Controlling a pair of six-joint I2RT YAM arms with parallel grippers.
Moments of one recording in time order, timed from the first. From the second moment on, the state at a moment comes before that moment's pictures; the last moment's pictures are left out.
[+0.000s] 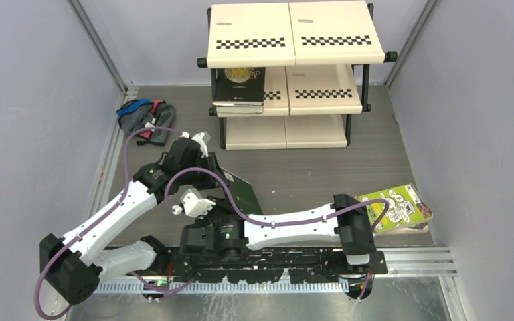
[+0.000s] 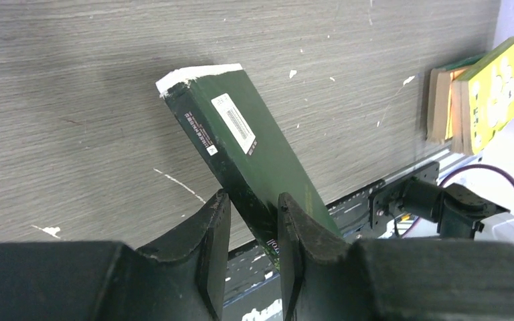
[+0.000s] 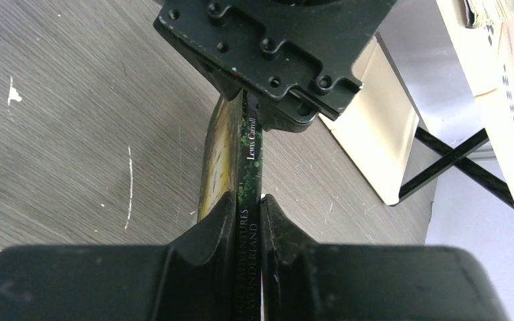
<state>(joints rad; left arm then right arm) -0.62 1.08 0.91 -0.62 0.16 -0.69 1.59 1.85 1.59 -0.89 1.11 0.34</state>
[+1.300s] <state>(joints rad) -0.63 1.03 0.76 -0.49 -0.09 -0.87 1.60 1.62 1.28 -0.75 1.14 0.53</state>
